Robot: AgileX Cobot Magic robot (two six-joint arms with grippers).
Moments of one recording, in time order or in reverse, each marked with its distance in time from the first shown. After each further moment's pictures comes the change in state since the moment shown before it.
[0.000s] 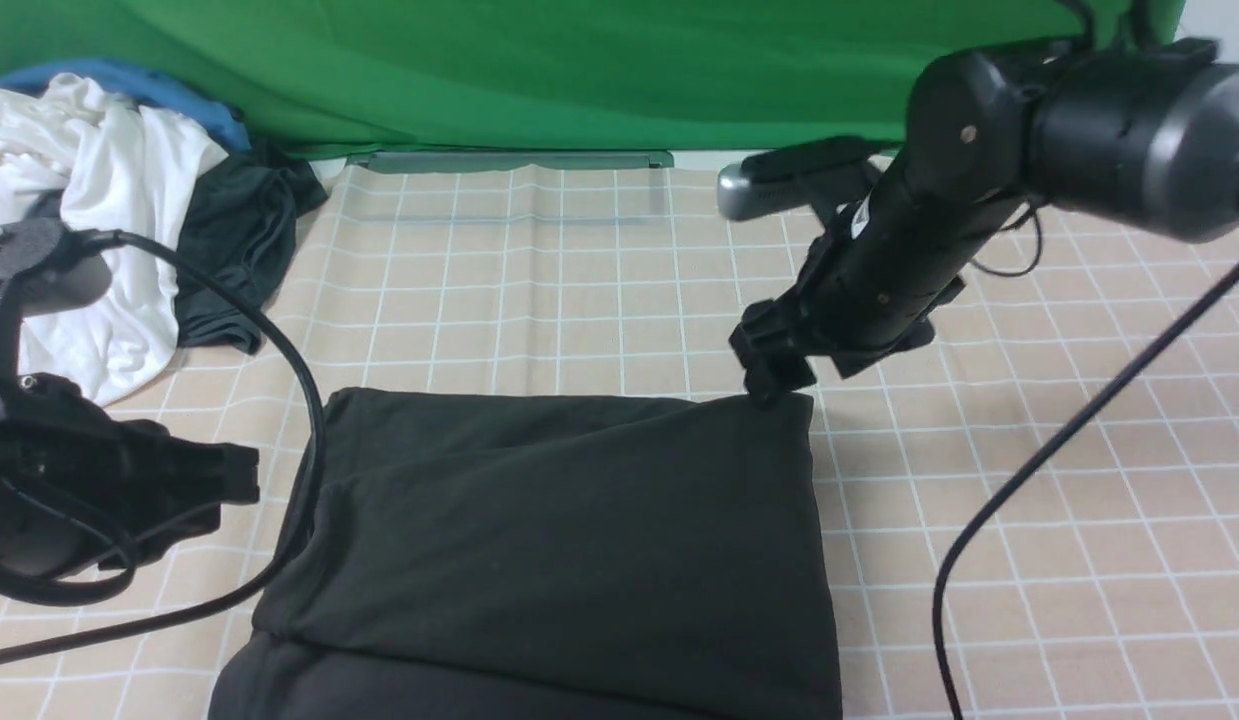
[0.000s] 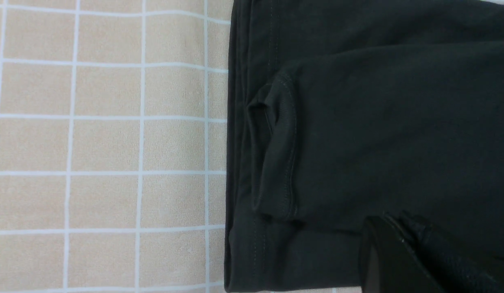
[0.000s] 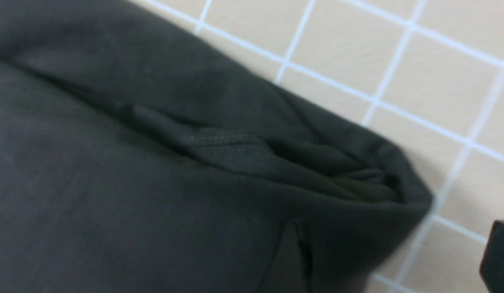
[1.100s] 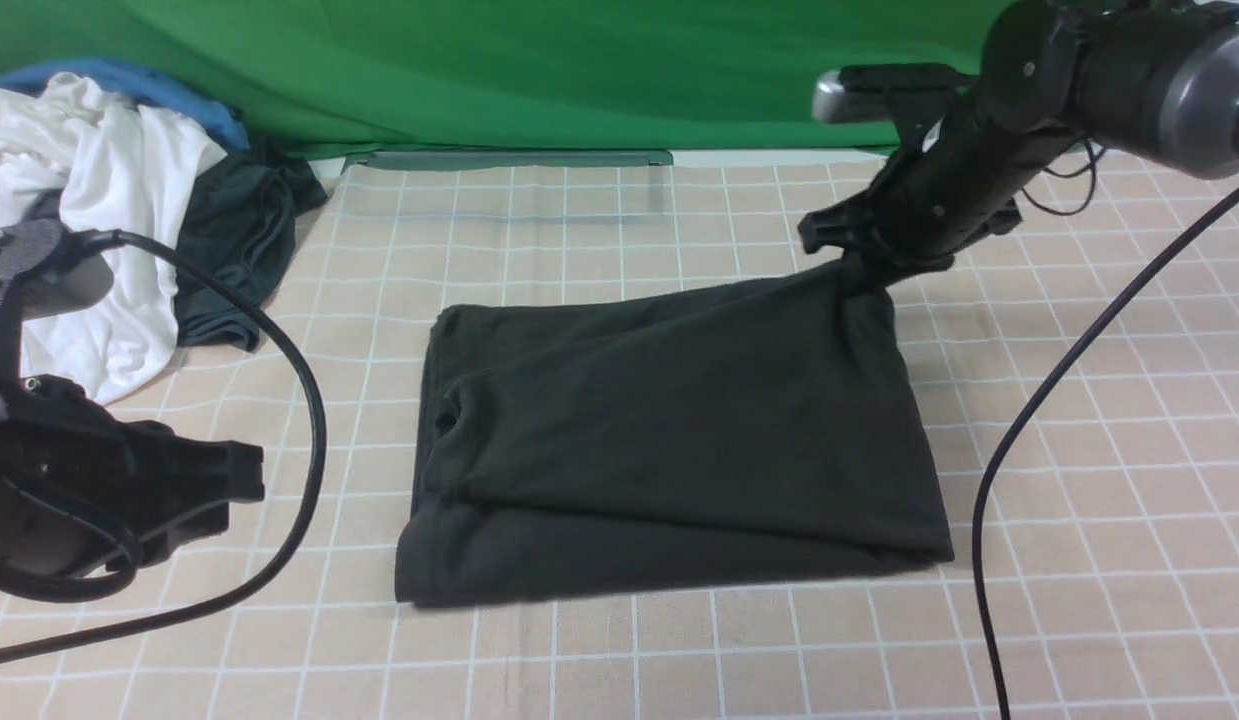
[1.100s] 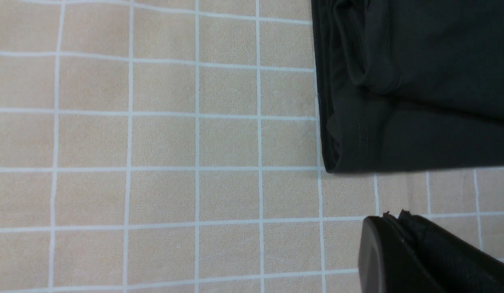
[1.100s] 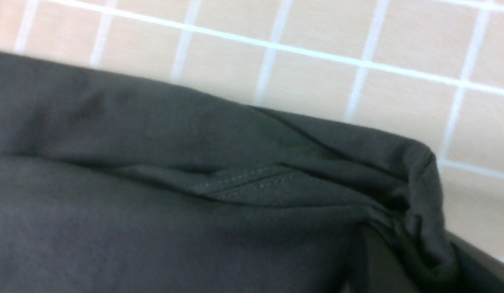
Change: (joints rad) right arm -0.198 0.121 -0.182 0.018 -0.055 0.013; left arm 0.000 0.000 0.001 -0.026 -0.013 0.000
